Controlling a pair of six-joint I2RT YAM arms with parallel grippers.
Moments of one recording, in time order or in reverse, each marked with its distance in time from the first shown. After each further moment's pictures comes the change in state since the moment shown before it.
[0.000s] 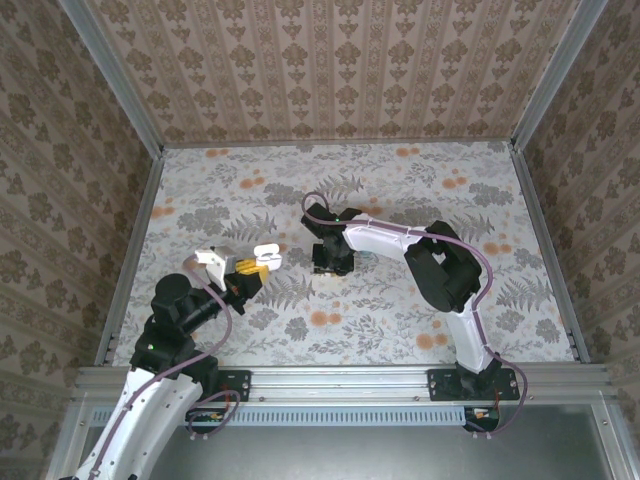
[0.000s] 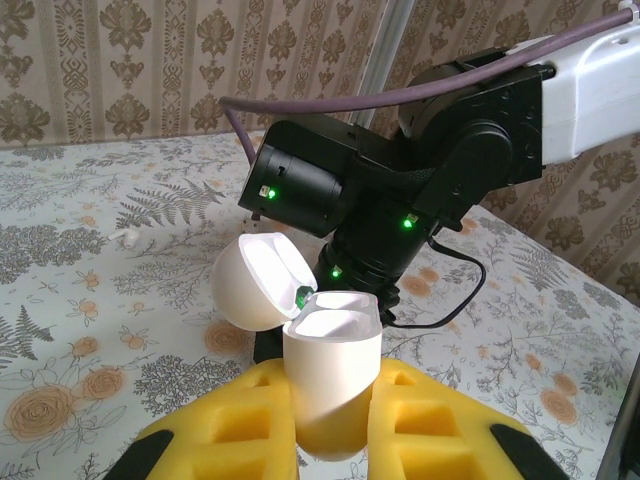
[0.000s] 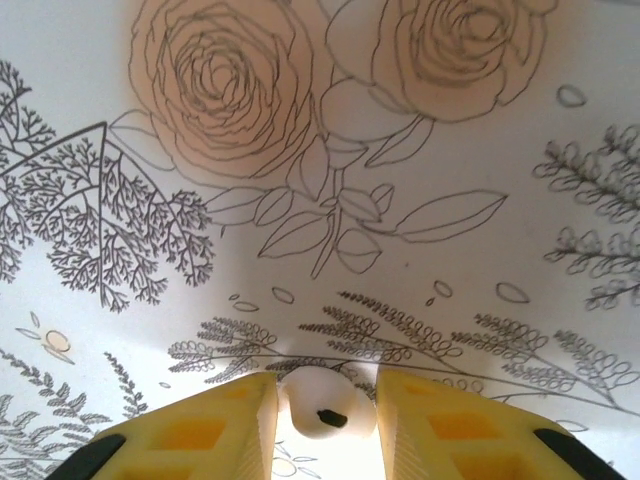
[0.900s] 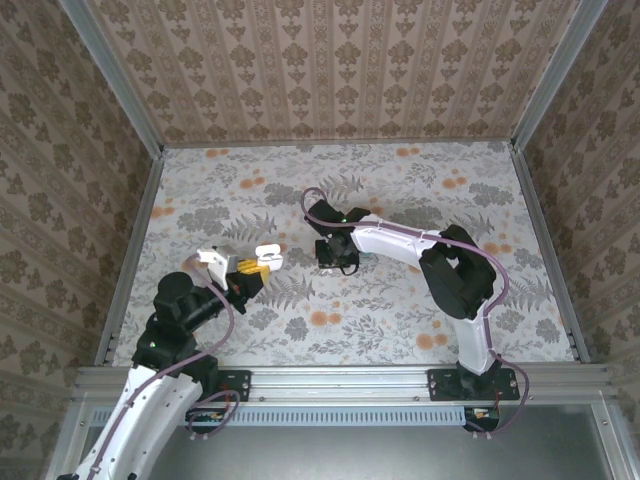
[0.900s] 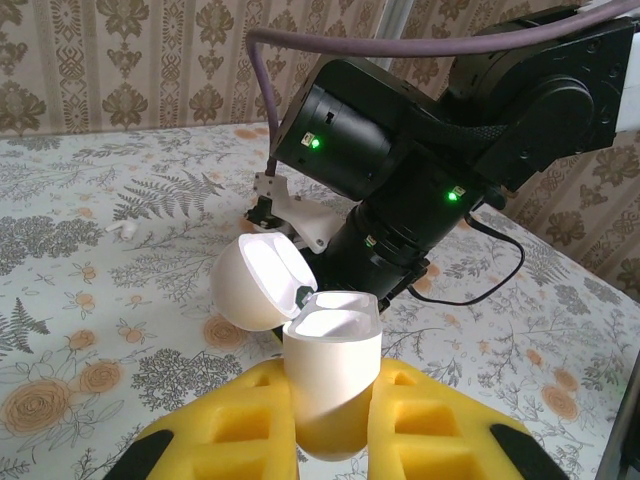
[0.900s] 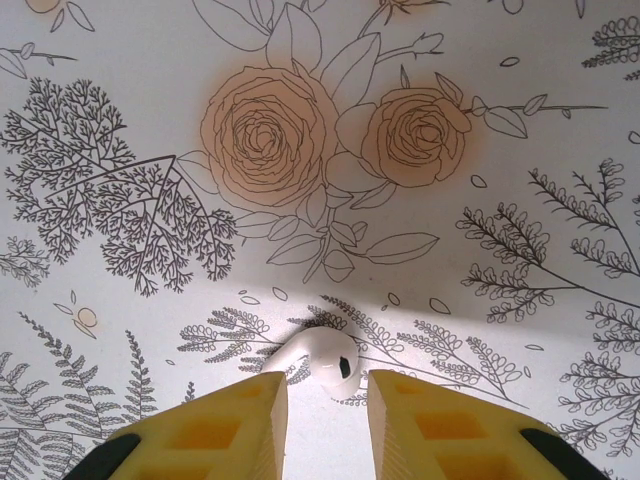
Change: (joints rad) left arm 0.000 0.020 -0.008 0.012 0.005 -0.001; right arm 0.009 -0.101 -0.065 0.054 0.094 -0.131
